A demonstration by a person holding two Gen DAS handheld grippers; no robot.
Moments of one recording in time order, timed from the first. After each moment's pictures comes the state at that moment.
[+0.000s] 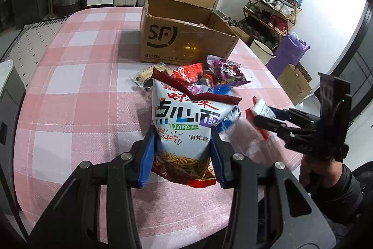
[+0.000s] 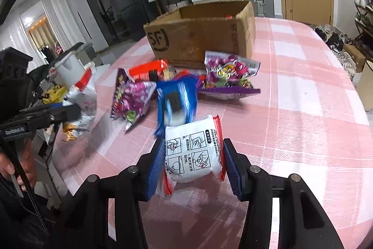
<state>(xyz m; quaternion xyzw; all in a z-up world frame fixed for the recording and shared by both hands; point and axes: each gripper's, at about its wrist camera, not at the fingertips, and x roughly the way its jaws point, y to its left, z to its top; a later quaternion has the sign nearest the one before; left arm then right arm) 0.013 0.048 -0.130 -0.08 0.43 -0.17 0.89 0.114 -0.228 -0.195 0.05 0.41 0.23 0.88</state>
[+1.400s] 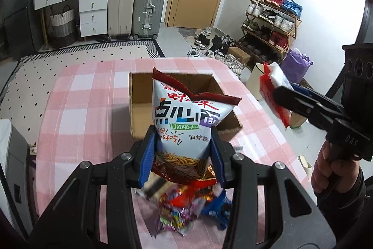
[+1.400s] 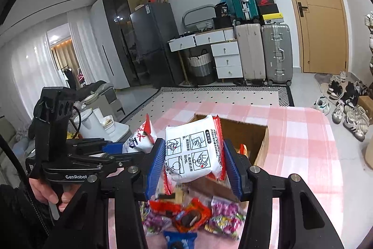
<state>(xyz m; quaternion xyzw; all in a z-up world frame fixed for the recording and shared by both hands) 0.171 0.028 -0.014 -0.04 0.38 -0.16 0.91 0.238 -0.225 -0.021 0.07 0.27 0.29 0.92</state>
